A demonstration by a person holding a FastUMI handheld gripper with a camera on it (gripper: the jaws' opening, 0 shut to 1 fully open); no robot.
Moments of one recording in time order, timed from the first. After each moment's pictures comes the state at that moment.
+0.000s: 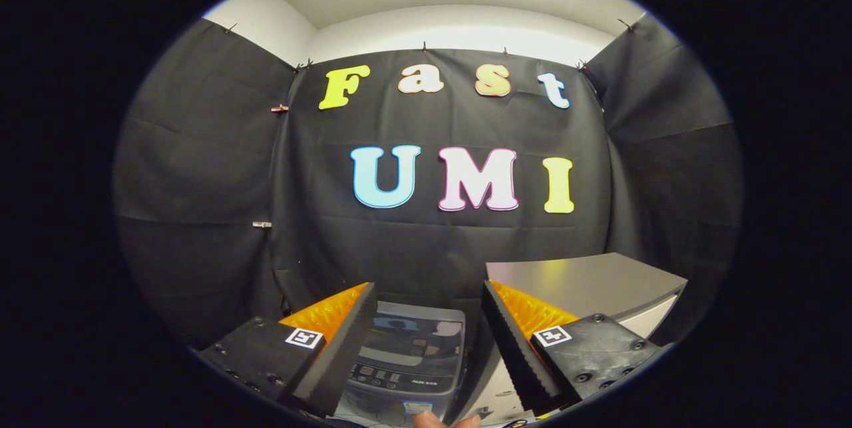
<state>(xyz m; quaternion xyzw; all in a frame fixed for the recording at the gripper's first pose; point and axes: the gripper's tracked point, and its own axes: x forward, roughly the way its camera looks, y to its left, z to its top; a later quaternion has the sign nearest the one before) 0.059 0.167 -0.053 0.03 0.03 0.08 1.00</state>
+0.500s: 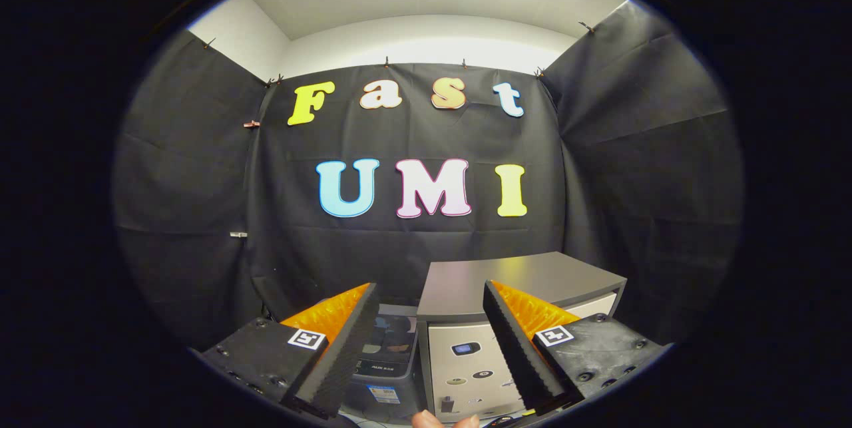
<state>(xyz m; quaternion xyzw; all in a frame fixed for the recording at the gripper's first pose) -0.002 0.075 -0.042 0.05 0.02 0.03 1.00</state>
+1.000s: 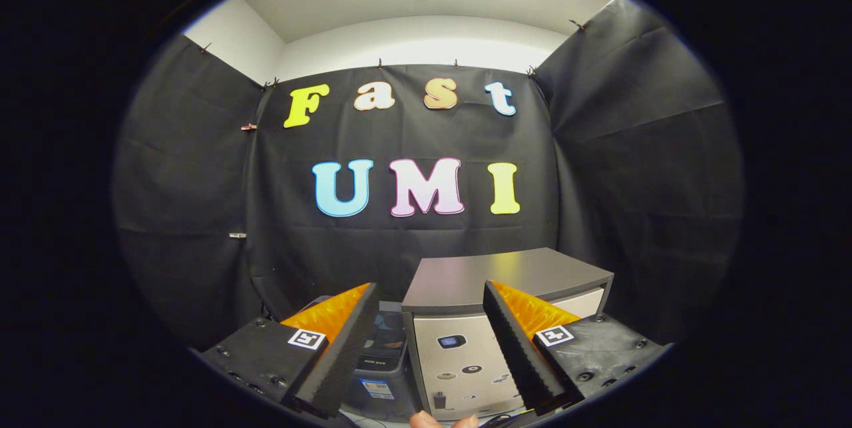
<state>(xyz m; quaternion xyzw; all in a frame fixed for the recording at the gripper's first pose) -0.015 0.052 -0.046 0.05 0.02 0.02 1.00</state>
